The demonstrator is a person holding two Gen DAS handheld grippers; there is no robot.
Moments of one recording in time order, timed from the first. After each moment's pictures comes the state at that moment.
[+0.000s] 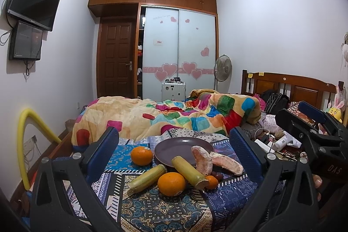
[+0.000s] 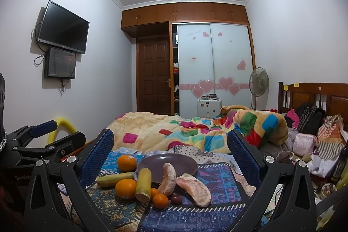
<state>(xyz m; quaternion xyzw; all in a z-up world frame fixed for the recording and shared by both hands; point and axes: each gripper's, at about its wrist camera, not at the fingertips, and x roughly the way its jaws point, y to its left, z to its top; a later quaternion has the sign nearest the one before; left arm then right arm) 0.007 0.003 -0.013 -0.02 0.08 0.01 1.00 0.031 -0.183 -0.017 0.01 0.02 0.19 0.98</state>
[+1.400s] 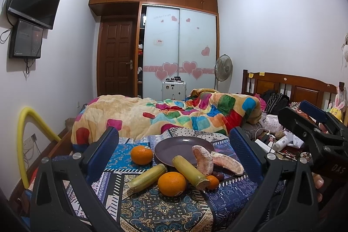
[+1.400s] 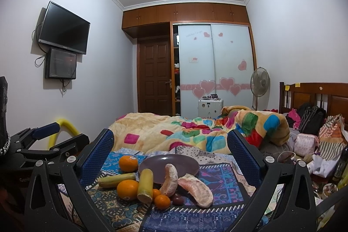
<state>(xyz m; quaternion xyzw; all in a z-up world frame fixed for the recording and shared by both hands) 0.006 -0.001 -0.011 -0.02 0.08 0.01 1.00 0.028 -0.179 -0.015 0.01 0.02 0.20 0.98</state>
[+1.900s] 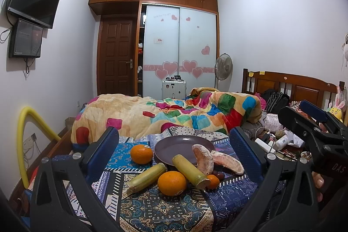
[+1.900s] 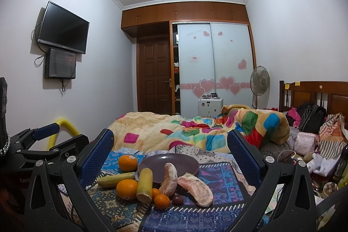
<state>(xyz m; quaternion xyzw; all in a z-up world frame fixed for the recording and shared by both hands) 0.006 -0.001 -0.012 -0.02 0.08 0.01 1.00 0.030 -0.180 -0.016 0.01 0.02 0.20 0.98</state>
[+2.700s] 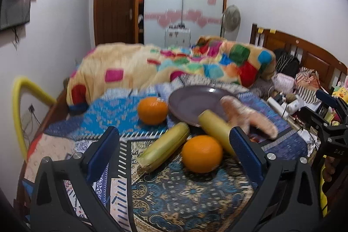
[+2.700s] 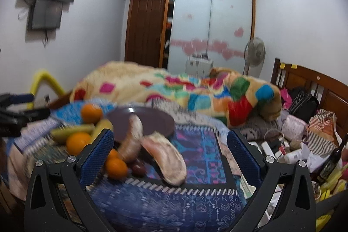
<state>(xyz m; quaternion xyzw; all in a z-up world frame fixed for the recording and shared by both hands) 0.100 0.050 -0.080 -0.03 0.27 0.00 0.96 0.117 -0.185 -0.081 -0.09 0.17 0.15 0.97</state>
